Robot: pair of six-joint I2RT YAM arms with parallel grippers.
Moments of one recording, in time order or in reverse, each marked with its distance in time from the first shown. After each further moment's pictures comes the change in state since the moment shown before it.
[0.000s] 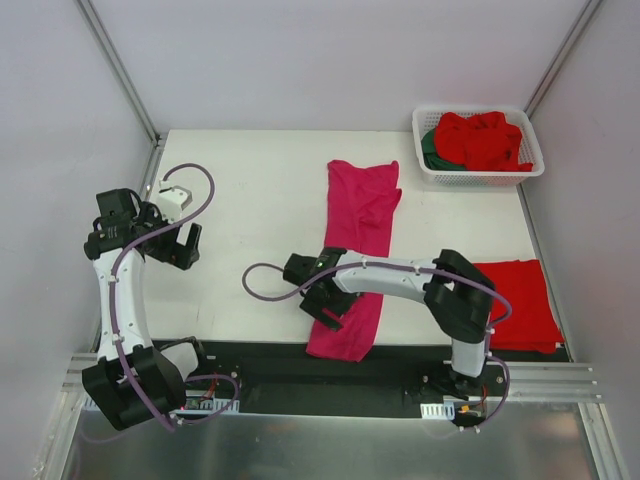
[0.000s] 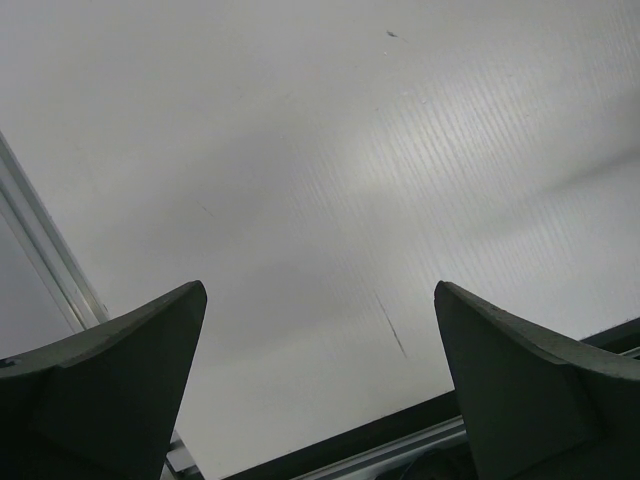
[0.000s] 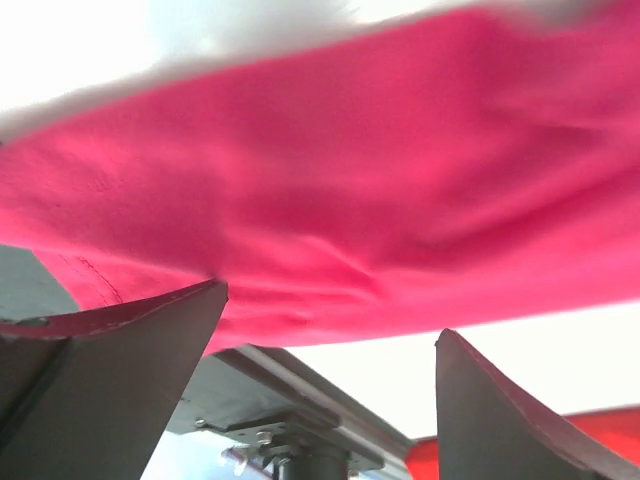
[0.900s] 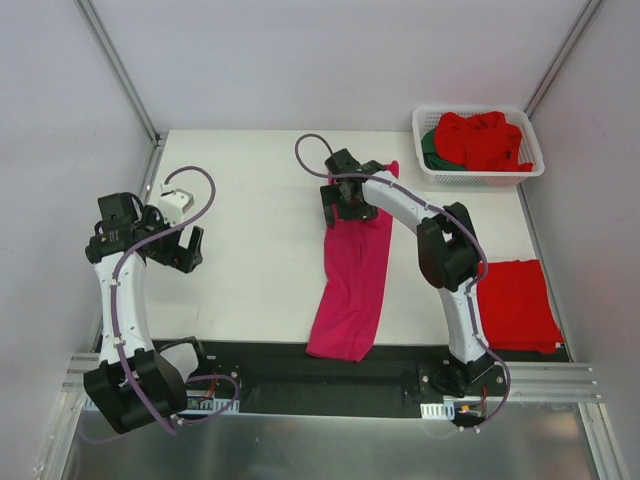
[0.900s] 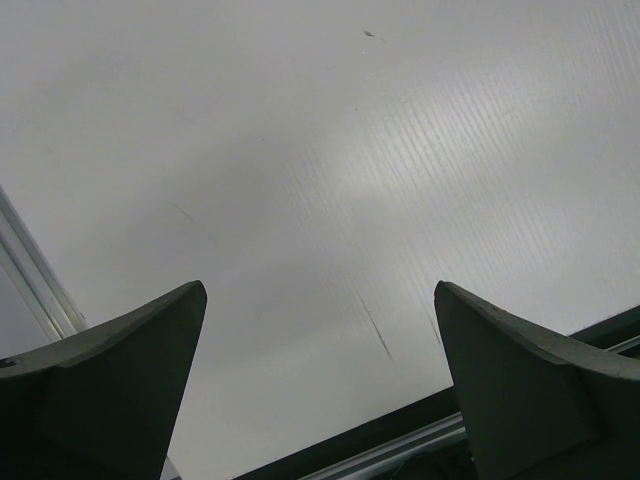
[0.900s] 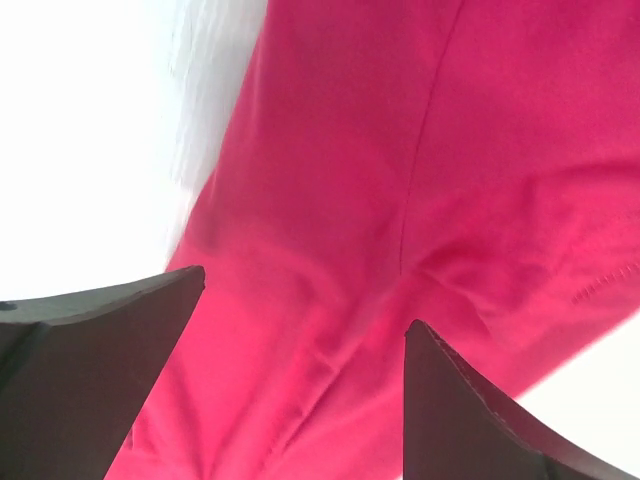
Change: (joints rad) left arm 0.003 -0.019 -0.028 -0.002 0.040 -0.003; right arm -0.551 0.278 0.510 0.172 -0.049 0.186
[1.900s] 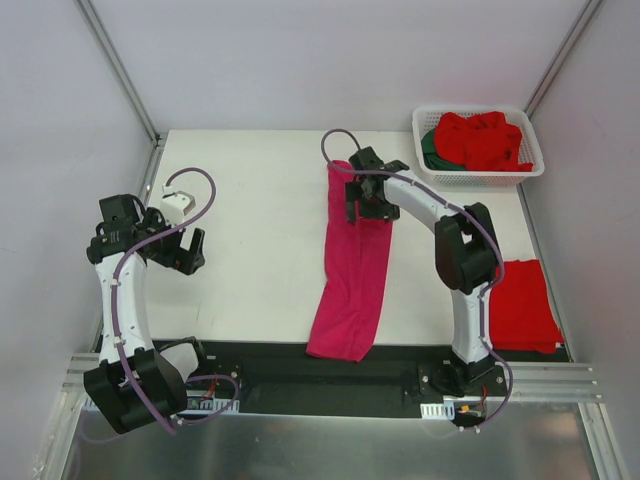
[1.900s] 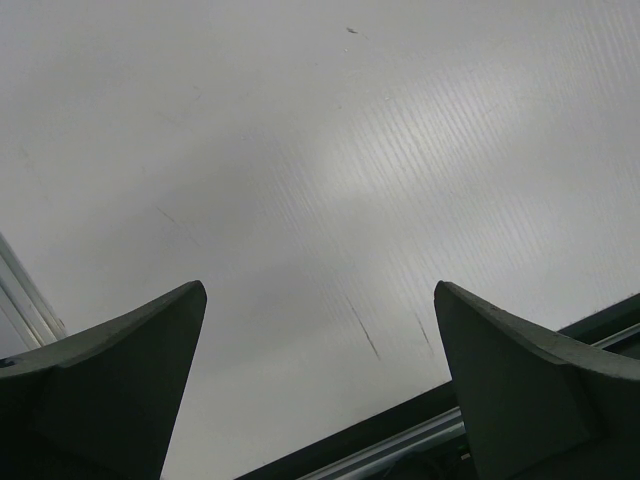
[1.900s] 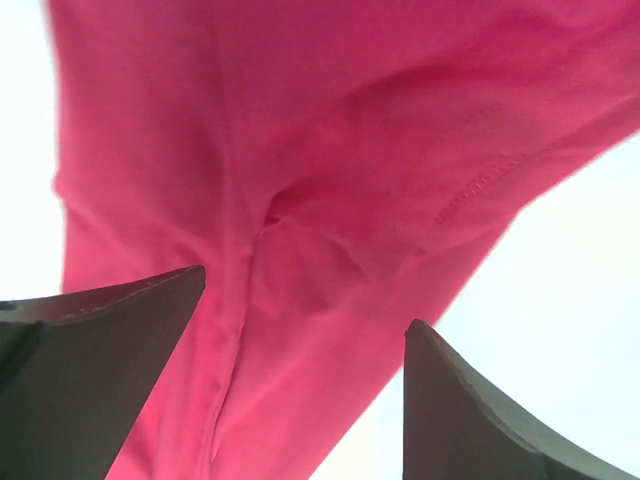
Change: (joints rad) left arm 0.000 0.000 -0.016 -0.006 0.023 -0.002; right arm -0.088 -0.107 -0.140 0.039 0.042 0.047
